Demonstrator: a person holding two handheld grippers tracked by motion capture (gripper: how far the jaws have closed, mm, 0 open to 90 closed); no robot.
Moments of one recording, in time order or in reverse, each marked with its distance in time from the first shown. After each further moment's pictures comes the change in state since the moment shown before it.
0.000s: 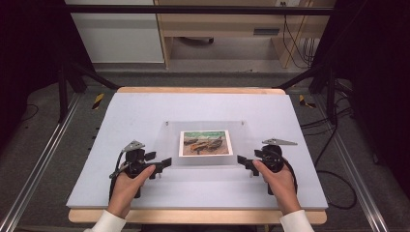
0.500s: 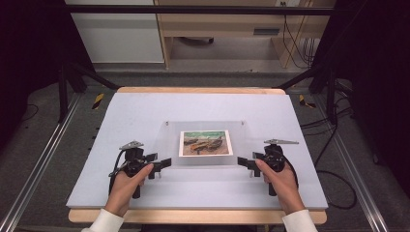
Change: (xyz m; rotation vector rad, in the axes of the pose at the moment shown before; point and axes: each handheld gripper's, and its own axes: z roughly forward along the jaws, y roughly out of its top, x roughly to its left) left arm 0.007 0.000 0.002 0.035 -0.080 -0.053; right arm -0.009 -0.001 0.001 0.043 0.104 0.069
